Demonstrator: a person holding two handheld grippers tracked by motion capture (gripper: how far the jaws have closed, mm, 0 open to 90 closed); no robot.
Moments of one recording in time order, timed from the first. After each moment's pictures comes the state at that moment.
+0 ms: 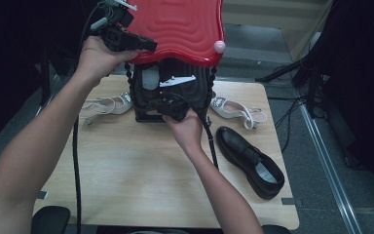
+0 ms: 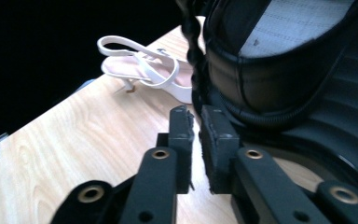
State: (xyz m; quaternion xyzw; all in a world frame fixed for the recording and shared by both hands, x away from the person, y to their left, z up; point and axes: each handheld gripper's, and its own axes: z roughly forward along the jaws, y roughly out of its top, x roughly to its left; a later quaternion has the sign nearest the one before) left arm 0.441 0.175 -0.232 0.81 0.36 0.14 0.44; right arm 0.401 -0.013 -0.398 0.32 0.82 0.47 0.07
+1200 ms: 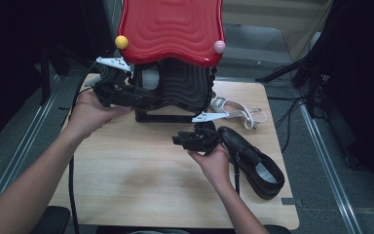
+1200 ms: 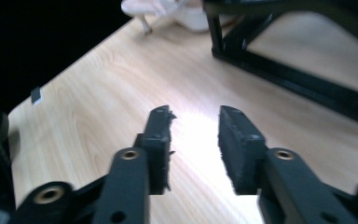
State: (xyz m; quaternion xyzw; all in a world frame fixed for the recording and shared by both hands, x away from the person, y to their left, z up) left arm 0.363 0.181 -0.325 0.83 0.33 0.06 0.44; right arm 0.338 -0.097 -0.448 0.35 0.81 0.46 0.00
